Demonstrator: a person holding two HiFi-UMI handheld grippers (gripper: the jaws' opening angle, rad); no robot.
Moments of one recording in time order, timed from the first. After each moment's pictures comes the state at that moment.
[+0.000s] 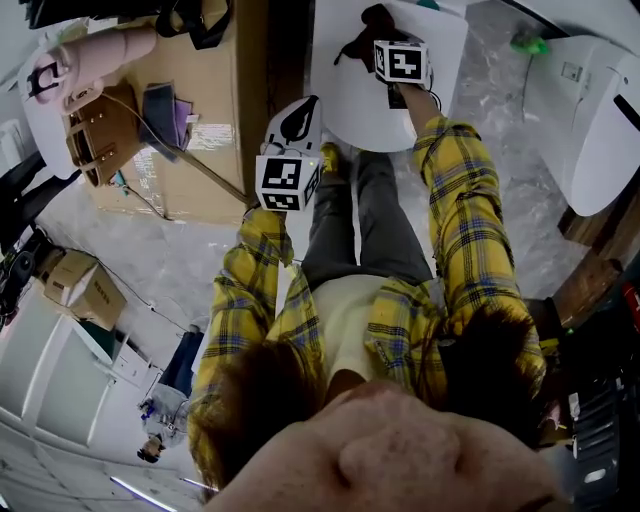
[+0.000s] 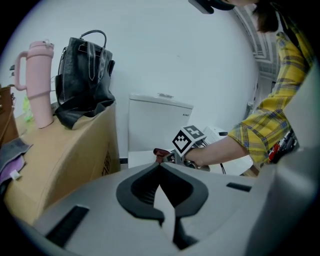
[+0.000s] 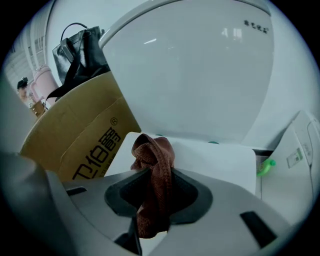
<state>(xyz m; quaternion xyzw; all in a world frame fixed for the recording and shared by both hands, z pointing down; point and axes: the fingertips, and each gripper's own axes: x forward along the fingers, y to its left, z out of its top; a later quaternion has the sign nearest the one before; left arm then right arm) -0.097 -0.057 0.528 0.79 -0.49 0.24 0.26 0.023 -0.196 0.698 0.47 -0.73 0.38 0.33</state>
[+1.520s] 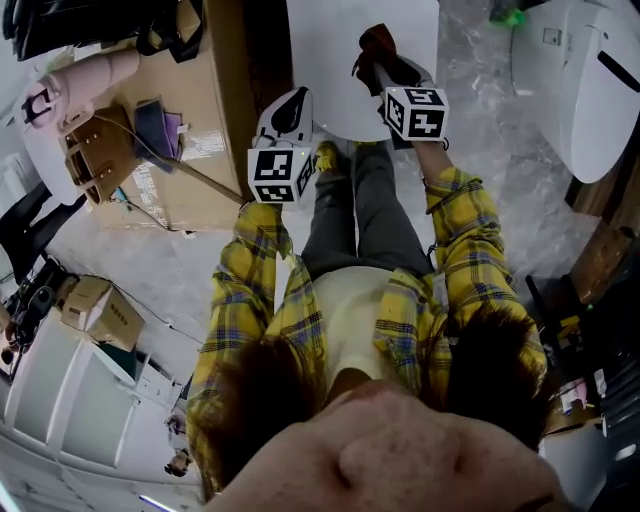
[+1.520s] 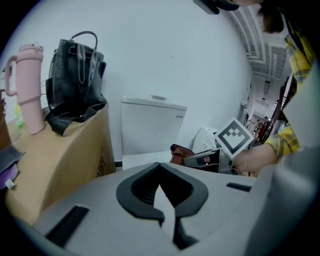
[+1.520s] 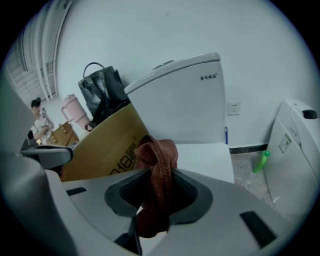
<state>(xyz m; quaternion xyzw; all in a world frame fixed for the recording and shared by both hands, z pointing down) -0.077 -0.063 0.520 0.81 -0.47 0.24 0.25 0.060 -0.108 0.606 0.48 -0.76 0.38 0.21</state>
